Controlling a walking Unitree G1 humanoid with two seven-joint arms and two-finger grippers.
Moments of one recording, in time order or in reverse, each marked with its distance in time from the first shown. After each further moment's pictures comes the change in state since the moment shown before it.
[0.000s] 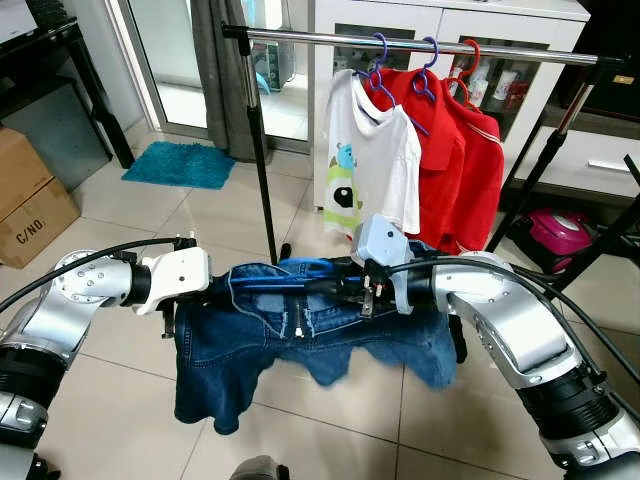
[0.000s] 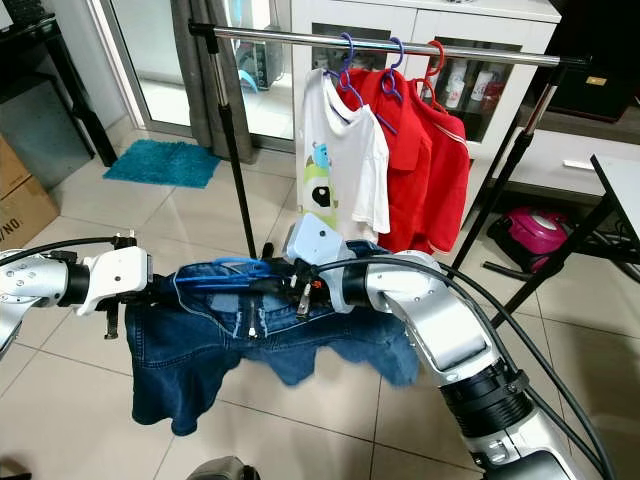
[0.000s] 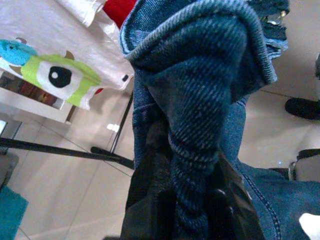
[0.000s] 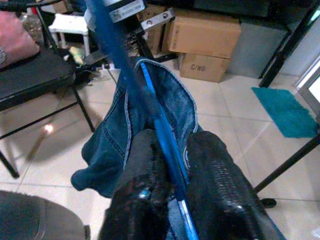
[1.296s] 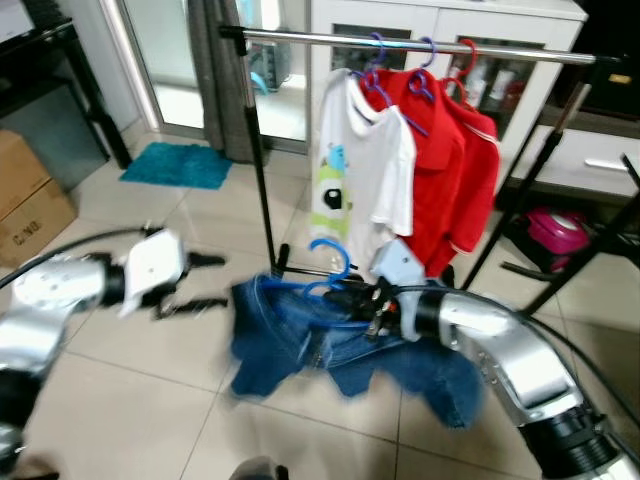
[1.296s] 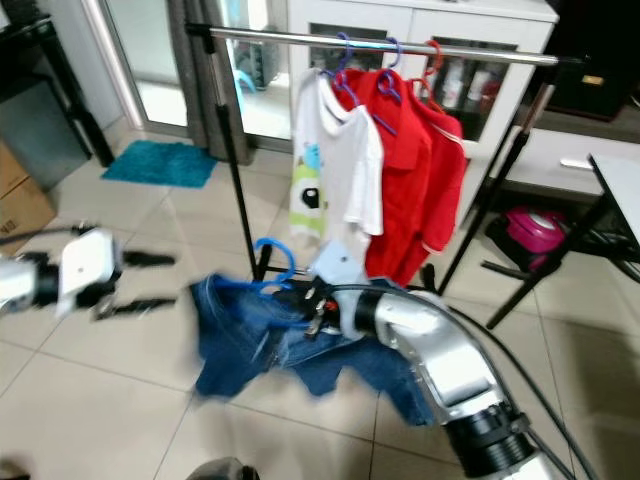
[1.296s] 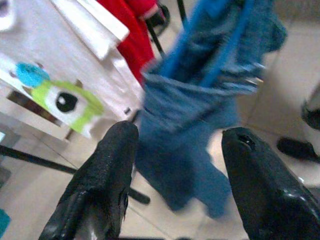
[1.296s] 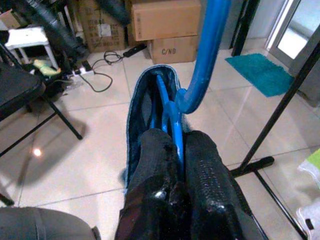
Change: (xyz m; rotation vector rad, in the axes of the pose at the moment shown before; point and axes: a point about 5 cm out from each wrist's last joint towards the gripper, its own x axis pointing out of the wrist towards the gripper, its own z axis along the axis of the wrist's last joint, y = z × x) left arm -0.028 -0.008 0.003 -0.086 -0.133 0.024; right arm -0.009 0.010 -0.044 0.197 0.023 -0.177
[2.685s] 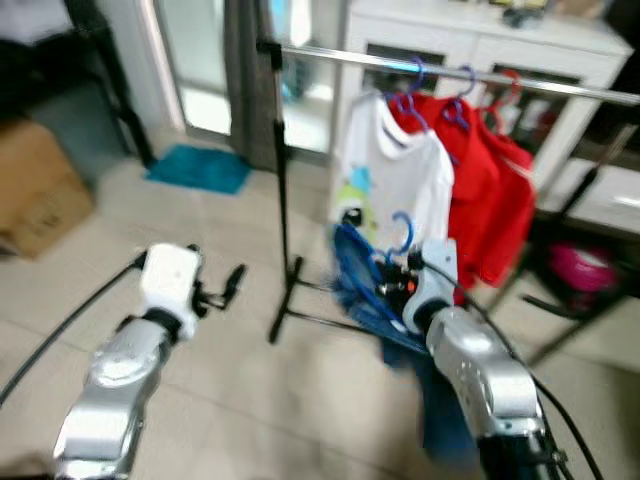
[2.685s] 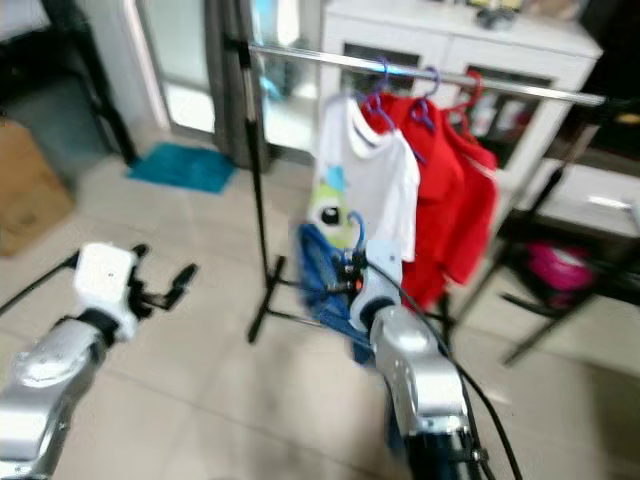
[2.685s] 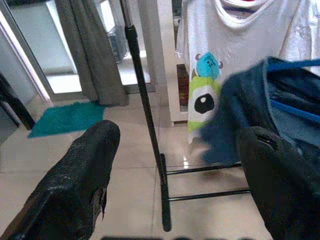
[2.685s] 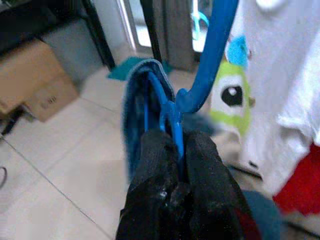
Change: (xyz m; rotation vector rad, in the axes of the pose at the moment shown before) left arm 0.058 -0.051 0.019 -0.570 -0.120 0.800; right arm 0.001 -0.019 -0.036 0.456 -0.085 -0.694
